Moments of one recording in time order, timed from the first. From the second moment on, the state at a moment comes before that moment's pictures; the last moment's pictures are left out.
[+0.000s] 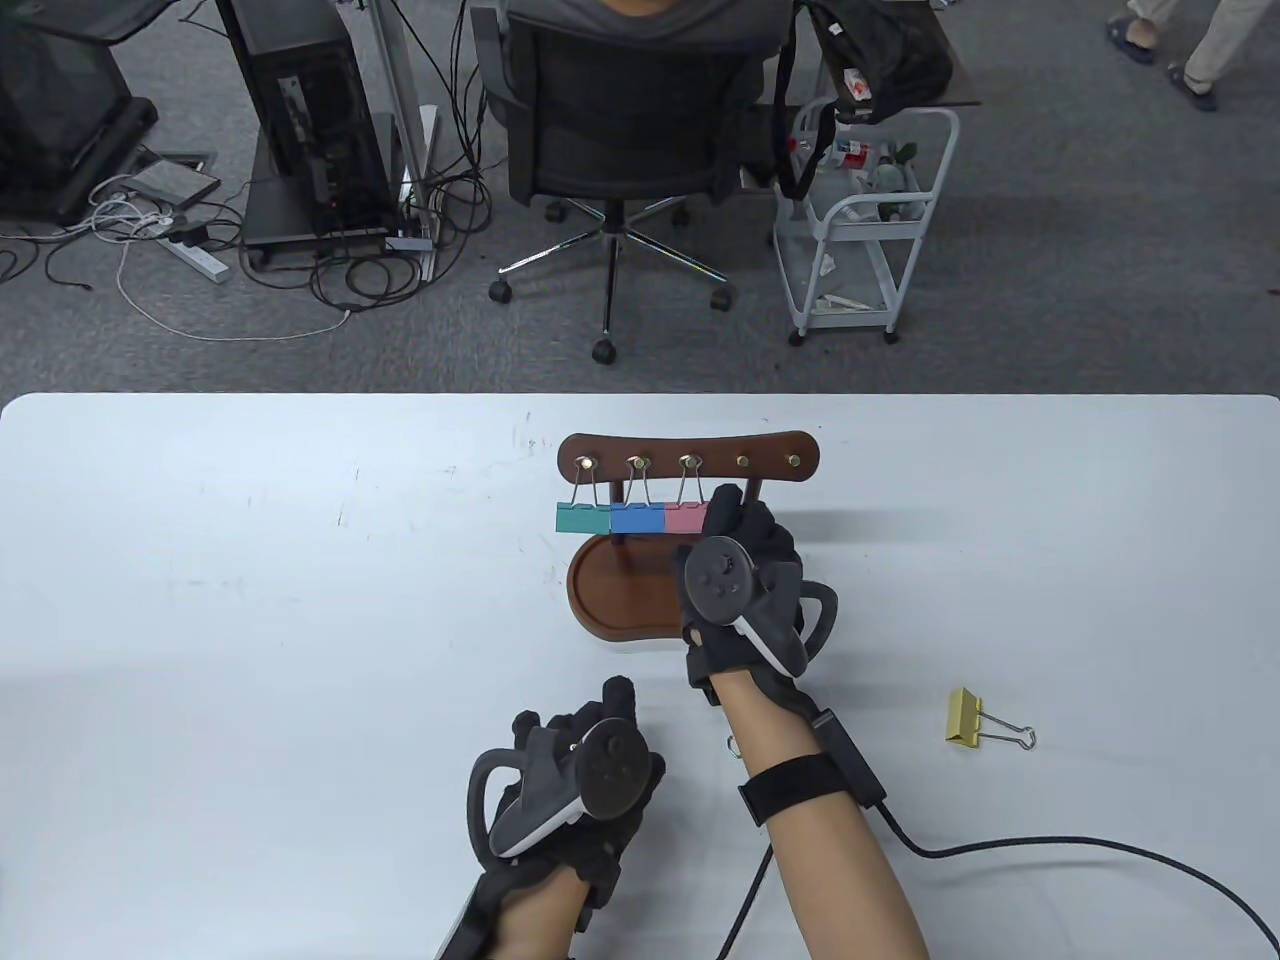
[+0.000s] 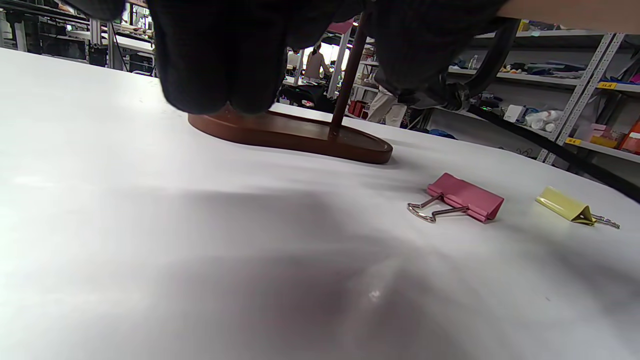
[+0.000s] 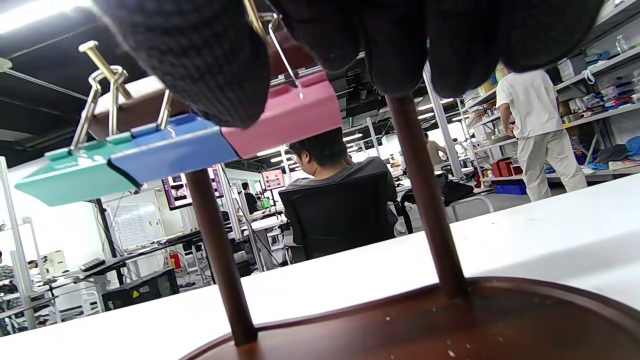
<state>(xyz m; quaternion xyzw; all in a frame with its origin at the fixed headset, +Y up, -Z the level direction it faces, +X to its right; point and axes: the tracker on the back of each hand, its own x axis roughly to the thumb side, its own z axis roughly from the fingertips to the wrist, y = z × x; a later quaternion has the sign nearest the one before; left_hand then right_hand) -0.081 -0.709 -0.241 -0.08 -0.13 0.10 0.98 0.075 -0.680 -0.381 0.01 -0.15 0.98 0.16</state>
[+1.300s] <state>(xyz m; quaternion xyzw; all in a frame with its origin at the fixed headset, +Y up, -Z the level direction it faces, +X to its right) -0.082 -0.704 -0.235 -0.02 -0.14 0.10 0.98 0.199 -0.681 -0.307 0.14 -0.04 0.97 0.18</state>
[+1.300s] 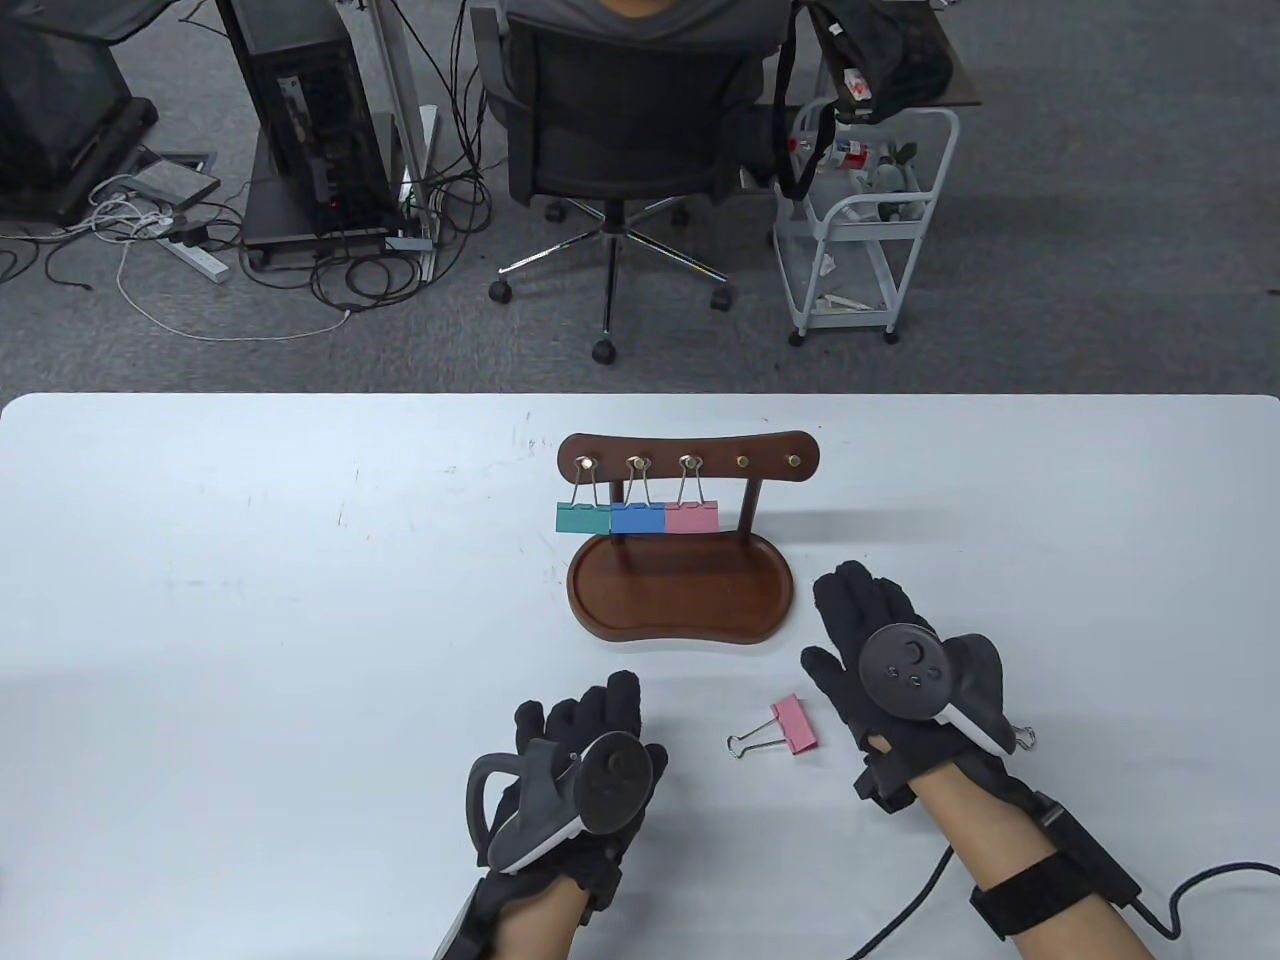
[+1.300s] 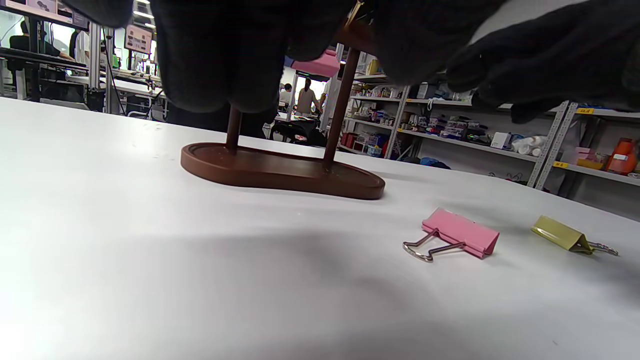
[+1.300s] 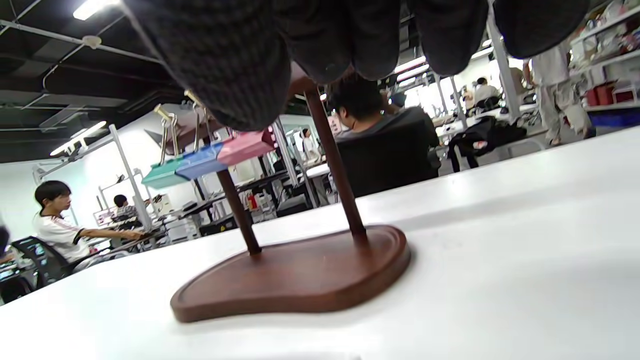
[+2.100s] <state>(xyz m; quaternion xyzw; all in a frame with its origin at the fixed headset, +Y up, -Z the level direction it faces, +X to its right) -0.083 -0.702 -0.234 -0.03 -0.14 0.10 0.98 0.197 -0.744 -0.301 0.22 0.12 0.96 0.14</state>
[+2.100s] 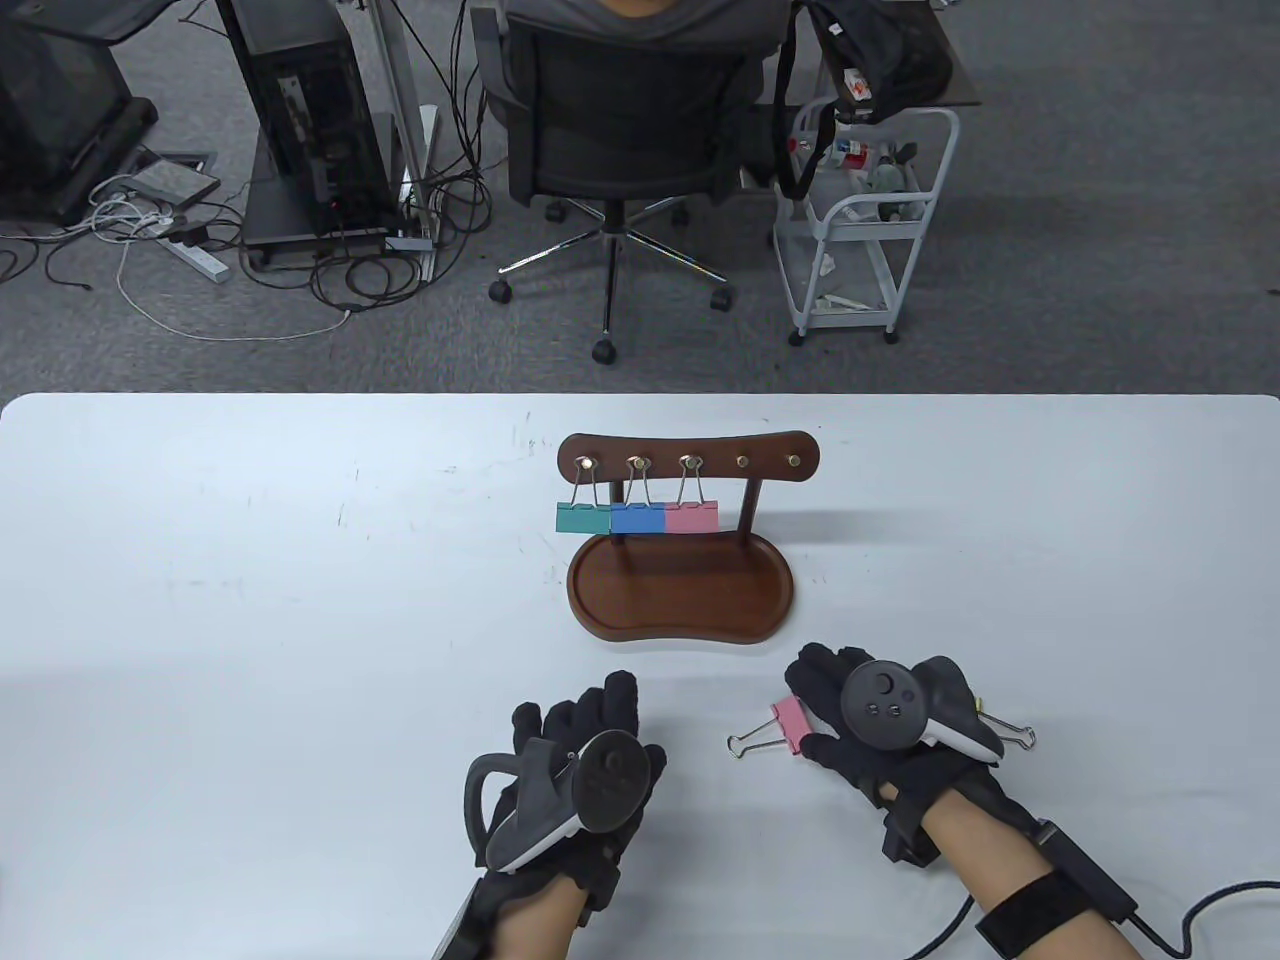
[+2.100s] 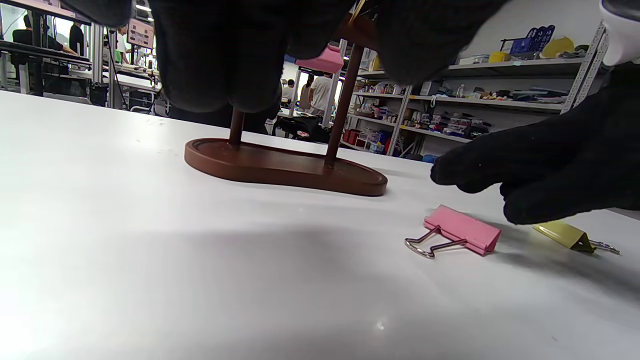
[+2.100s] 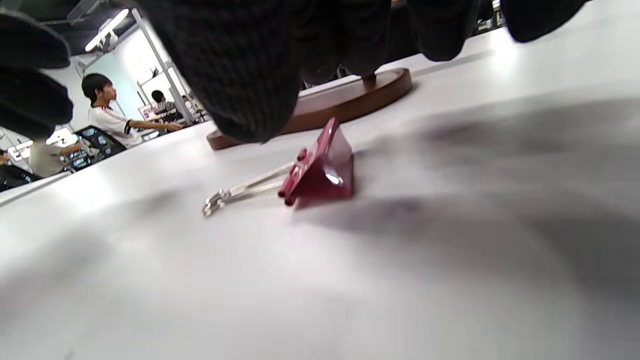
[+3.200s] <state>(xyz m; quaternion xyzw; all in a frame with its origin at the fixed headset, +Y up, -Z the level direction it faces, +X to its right) -0.084 -0.701 -0.236 -0.05 -0.14 0.11 0.98 0.169 -0.758 -0.299 0.29 0.09 0.95 0.03</state>
